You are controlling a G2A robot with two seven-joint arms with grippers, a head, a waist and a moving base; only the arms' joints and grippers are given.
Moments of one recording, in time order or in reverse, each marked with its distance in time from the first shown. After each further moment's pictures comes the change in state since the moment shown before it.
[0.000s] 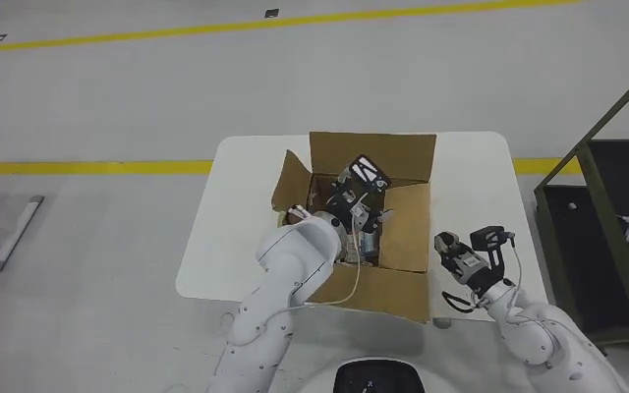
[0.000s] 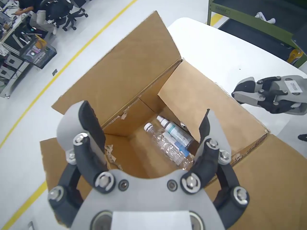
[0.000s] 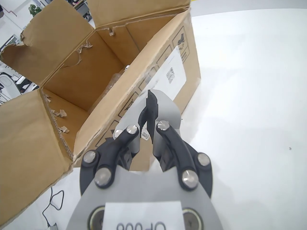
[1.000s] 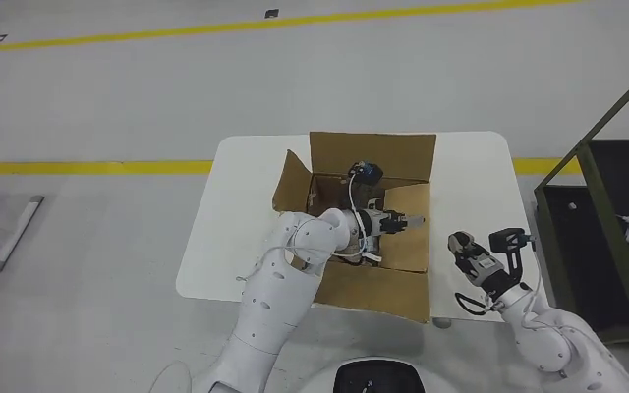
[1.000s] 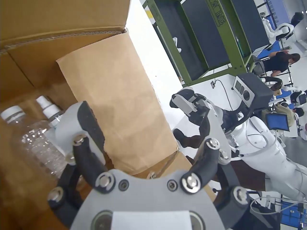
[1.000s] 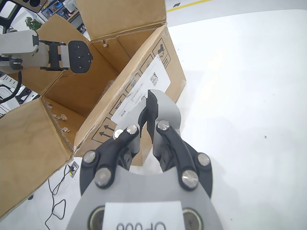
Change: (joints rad) left arm -0.164 -0.066 0.012 0.483 -0.886 0.221 -0.112; right arm -0.056 0.005 0.051 -0.051 0.030 -0.002 -0.002
